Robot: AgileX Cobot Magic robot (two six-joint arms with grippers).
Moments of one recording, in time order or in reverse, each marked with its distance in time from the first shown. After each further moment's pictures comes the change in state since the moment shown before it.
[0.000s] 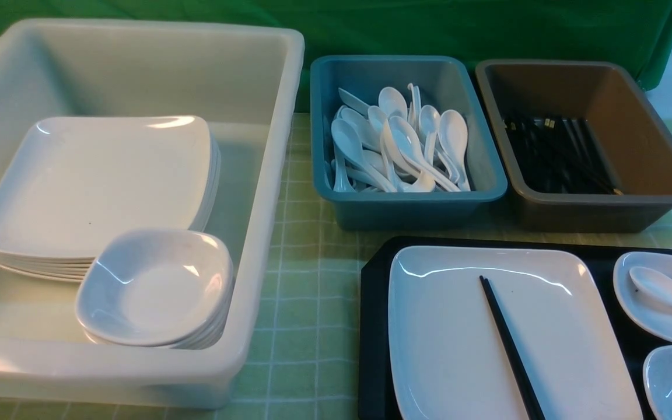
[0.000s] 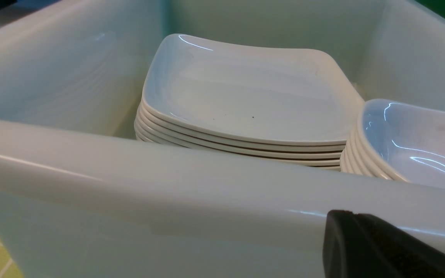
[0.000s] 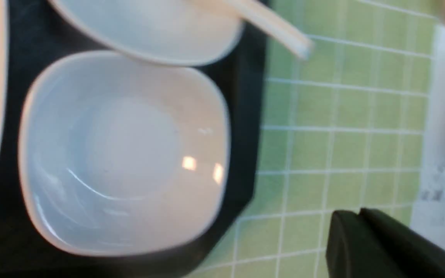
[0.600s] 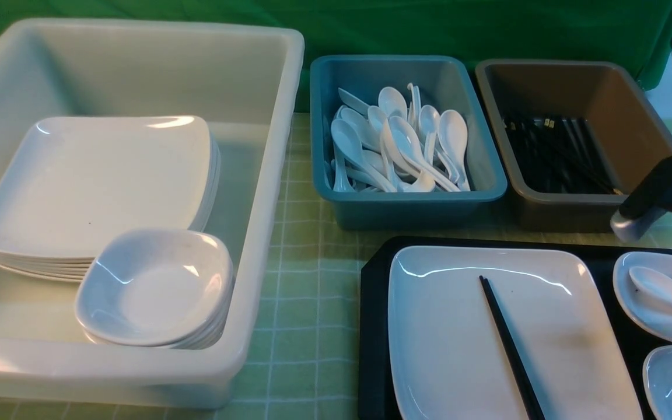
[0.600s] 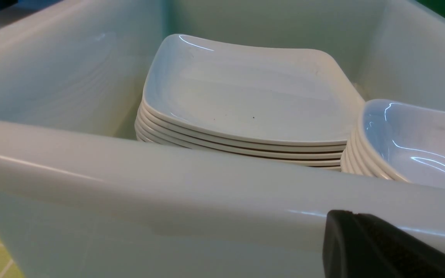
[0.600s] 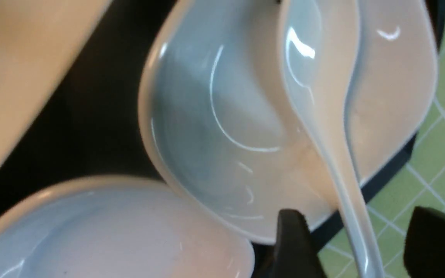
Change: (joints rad) right arm 0.000 0.472 -0.180 0.007 -0.179 -0.461; left arm 0.000 0.000 0.000 0.000 0.000 0.000
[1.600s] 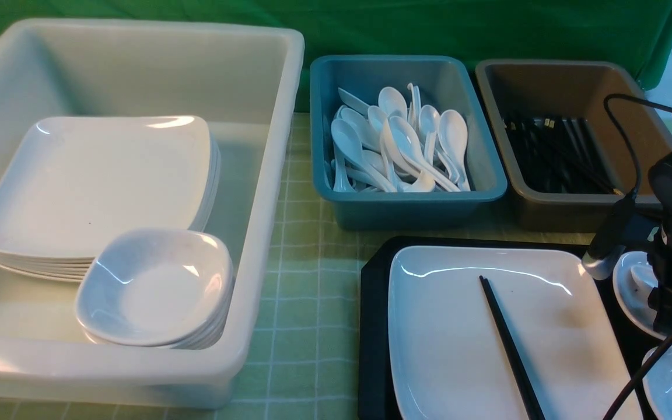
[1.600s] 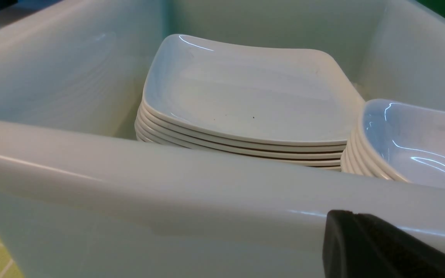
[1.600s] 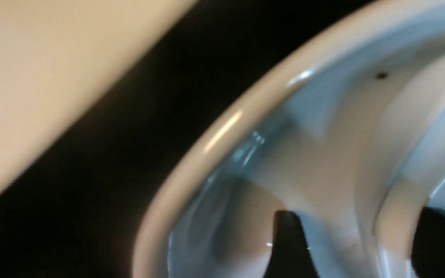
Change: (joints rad) right arm 0.000 0.171 -0.001 -0.071 -0.088 -0.035; left arm 0.000 0.000 0.000 0.000 0.000 0.000
